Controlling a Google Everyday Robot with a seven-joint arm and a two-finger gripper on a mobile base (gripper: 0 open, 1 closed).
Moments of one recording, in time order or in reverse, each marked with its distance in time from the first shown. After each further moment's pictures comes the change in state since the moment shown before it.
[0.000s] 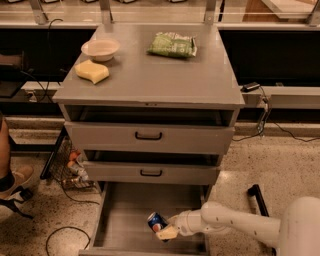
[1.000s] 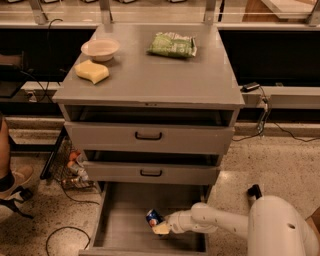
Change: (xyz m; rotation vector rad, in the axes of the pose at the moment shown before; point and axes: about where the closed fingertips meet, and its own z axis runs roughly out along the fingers) arm 0.020 -0.053 0.082 0.030 -0.009 0.087
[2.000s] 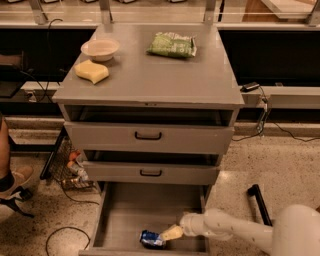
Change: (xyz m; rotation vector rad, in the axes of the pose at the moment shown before) arm 0.010 -0.015 -0.053 0.109 -0.050 0.032
